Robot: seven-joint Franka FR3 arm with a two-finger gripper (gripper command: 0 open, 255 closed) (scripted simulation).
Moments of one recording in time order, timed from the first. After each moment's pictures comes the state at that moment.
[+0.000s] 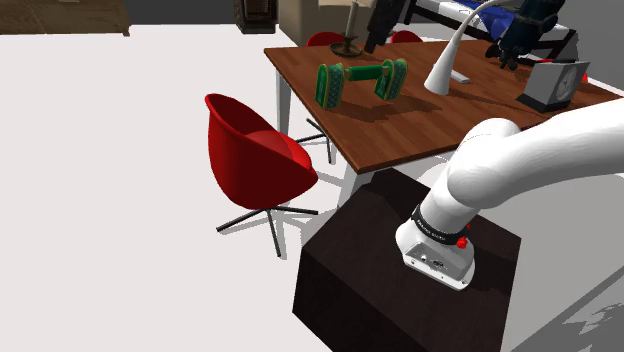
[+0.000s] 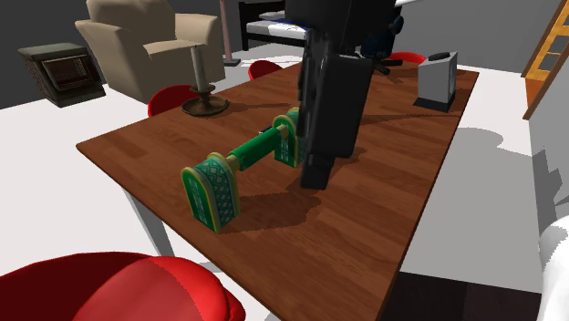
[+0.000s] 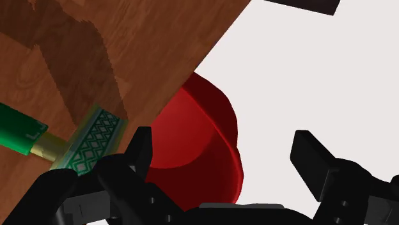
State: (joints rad) arm 0.02 -0.78 -0.19 -2.35 -0.05 1.68 -0.29
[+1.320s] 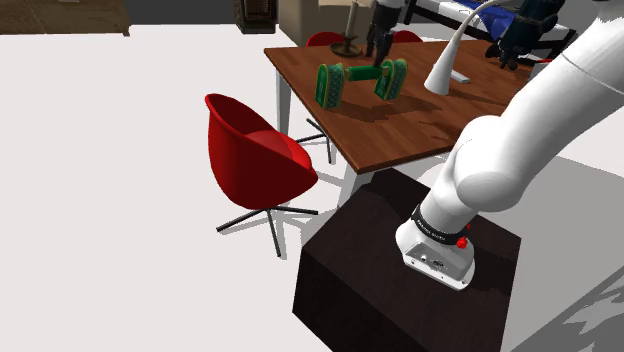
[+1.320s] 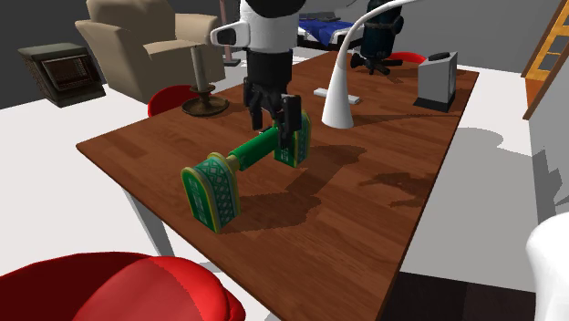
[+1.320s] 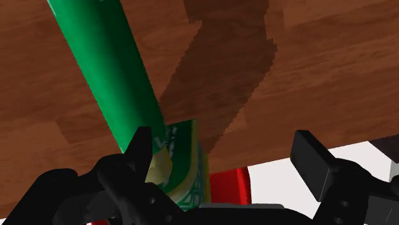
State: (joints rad) arm 0.20 -0.23 -0.74 -2.11 -0.12 1.94 -1.30
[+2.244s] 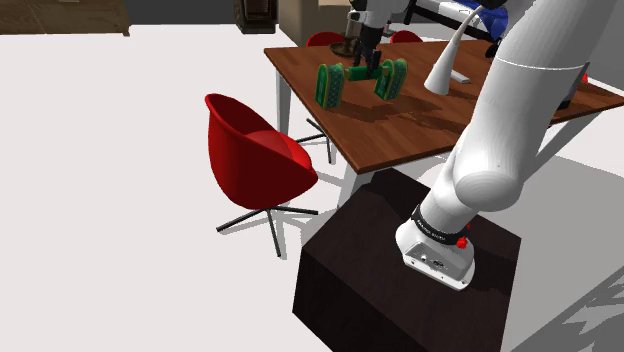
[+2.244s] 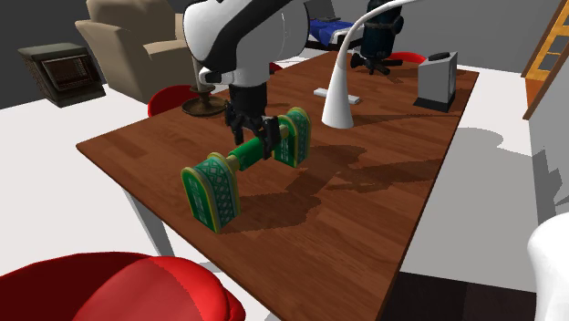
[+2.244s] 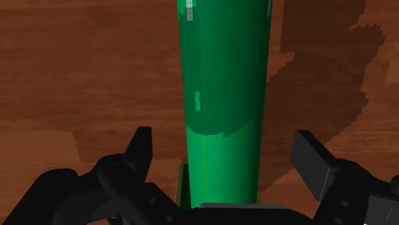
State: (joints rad) arm 0.18 0.18 -0.83 -1.95 0.16 2.07 -1.75
